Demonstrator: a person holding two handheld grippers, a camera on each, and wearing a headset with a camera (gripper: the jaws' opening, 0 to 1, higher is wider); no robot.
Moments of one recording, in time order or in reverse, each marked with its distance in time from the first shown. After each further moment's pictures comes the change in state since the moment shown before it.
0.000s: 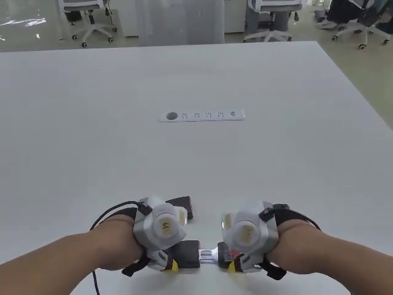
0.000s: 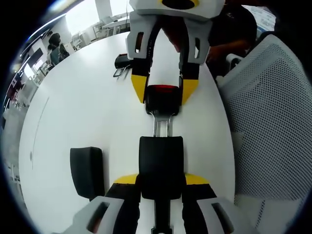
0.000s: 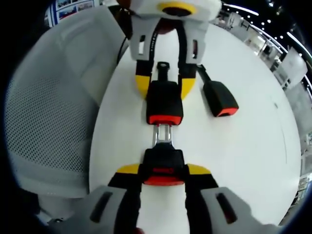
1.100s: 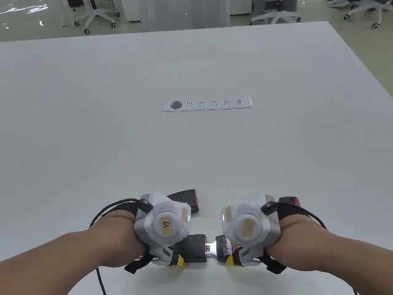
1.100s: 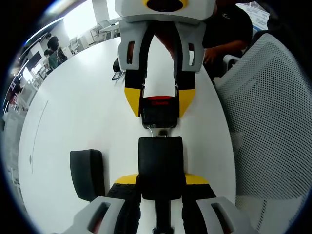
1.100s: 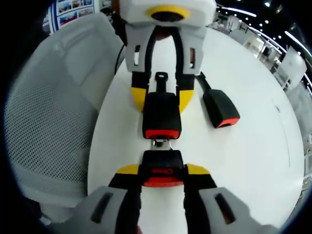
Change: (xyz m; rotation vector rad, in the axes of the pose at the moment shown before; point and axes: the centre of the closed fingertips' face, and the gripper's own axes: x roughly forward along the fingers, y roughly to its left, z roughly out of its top) left arm 0.001 0.001 0.002 0.018 -0.032 -0.009; right arm 0.008 -0.004 0.019 0.010 -0.063 0.017
